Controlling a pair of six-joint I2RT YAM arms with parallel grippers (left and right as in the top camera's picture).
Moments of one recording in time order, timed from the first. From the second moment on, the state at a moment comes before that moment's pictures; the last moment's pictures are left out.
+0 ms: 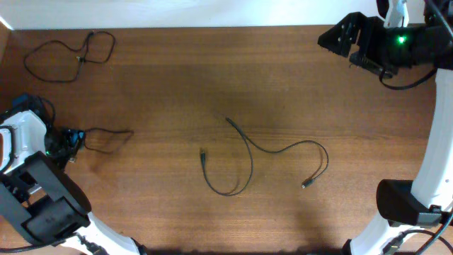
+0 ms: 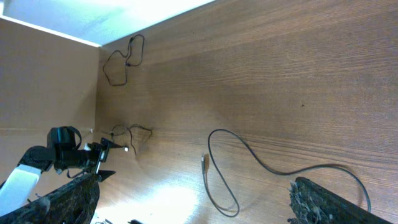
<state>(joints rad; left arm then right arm) 0.61 1.93 1.44 -1.11 -0.16 -0.78 -0.04 1.91 2.60 -1.67 -0.62 0.28</state>
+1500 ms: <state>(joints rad) 0.46 2.04 1.61 -0.94 1.54 -0.24 -0.04 1.91 2.60 -1.66 -0.62 0.28</state>
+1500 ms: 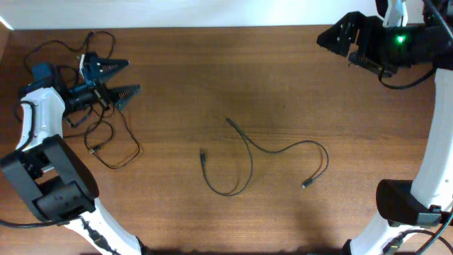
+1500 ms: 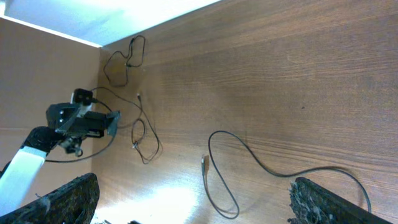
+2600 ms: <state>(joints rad) 0.39 2.05 1.62 -0.80 1.04 -0.42 -0.04 1.91 2.60 -1.64 -0.61 0.28</state>
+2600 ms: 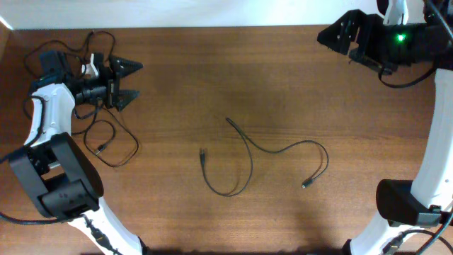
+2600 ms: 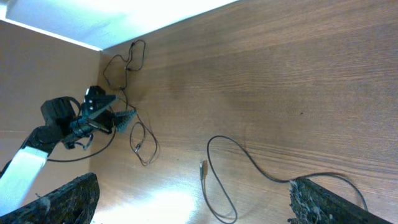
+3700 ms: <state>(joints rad) 0.35 2.10 1.67 -0.88 -0.09 -0.44 0.07 1.94 2.60 -1.64 -0.57 0.28</state>
